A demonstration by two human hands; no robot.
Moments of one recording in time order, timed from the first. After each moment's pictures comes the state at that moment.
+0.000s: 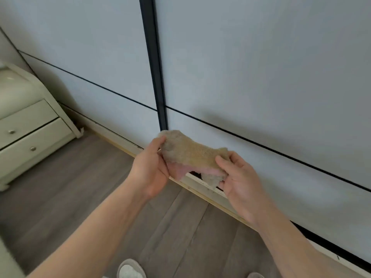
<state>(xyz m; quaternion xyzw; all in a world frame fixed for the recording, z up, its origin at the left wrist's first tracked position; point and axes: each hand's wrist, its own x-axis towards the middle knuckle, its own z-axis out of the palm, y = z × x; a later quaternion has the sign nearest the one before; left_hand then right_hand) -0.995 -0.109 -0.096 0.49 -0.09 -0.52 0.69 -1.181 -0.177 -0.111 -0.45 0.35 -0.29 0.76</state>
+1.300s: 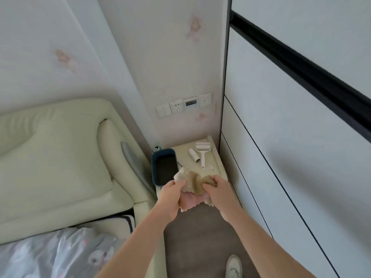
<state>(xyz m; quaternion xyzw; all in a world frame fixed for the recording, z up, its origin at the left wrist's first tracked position) -0.392 0.035 0.360 0.63 0.31 -0.26 0.67 -0.424 -0.117 0.323 -0.69 0.25 0.11 0.67</state>
